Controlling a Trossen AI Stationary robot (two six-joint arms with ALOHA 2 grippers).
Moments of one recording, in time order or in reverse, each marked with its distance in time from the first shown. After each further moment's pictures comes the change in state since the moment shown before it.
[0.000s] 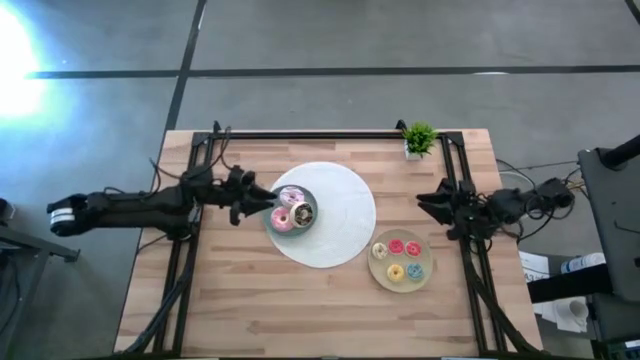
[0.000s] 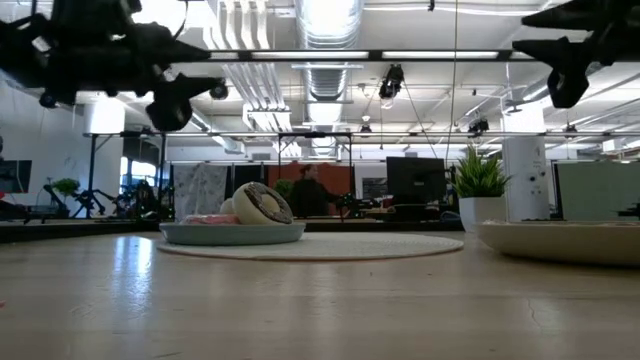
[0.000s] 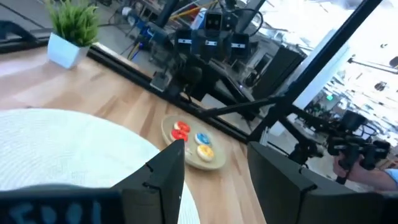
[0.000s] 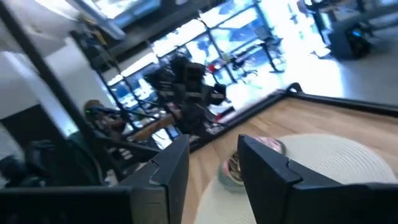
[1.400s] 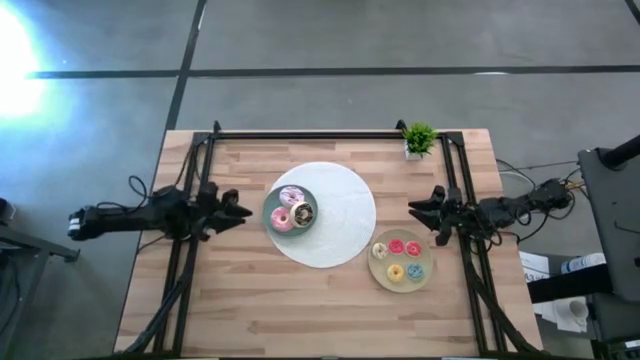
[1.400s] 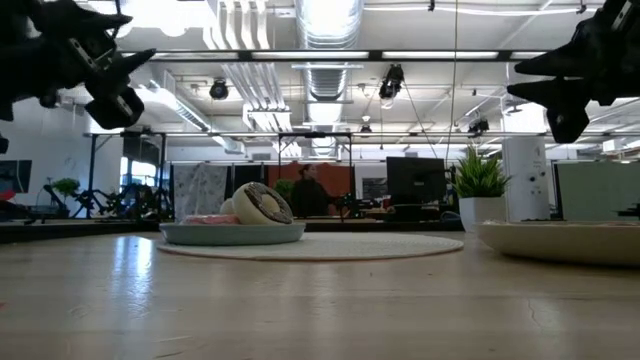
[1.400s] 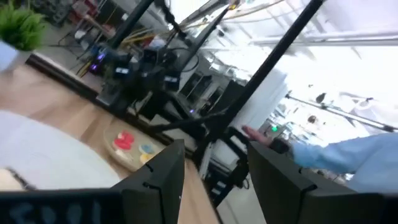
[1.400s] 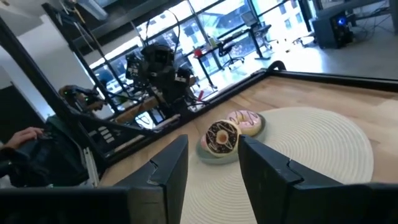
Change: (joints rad) left arm -0.238 -0.570 -0.233 -0.200 -0.169 -0.161; right arm -0.001 -0.038 -0.139 0.010 0.026 0.014
